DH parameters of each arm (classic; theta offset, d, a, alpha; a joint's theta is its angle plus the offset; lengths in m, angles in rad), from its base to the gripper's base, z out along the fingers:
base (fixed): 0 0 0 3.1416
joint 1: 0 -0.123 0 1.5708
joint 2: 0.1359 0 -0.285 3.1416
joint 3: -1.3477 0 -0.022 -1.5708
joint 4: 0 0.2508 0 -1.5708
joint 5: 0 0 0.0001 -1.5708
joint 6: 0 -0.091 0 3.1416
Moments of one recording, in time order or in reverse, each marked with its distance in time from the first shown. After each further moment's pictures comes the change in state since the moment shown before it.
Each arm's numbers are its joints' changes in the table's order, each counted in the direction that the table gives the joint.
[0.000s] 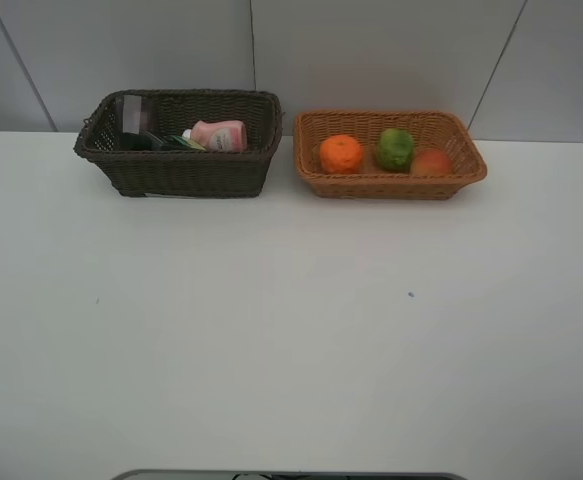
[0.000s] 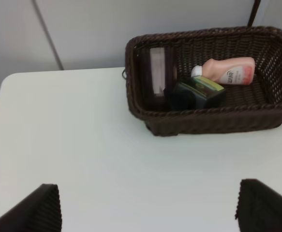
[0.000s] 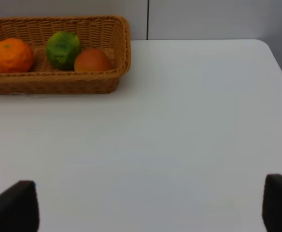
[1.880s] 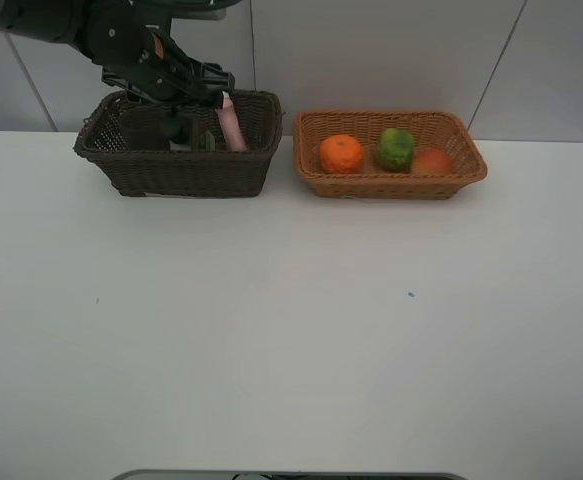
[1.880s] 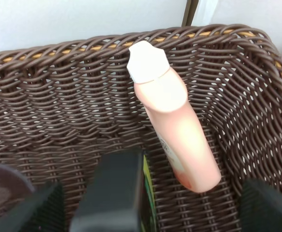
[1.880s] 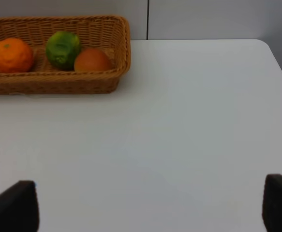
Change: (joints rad) left arm -0.001 1.313 0.442 -0.014 -0.742 0.115; right arm 0.000 0.000 0.000 0.000 0.000 0.000
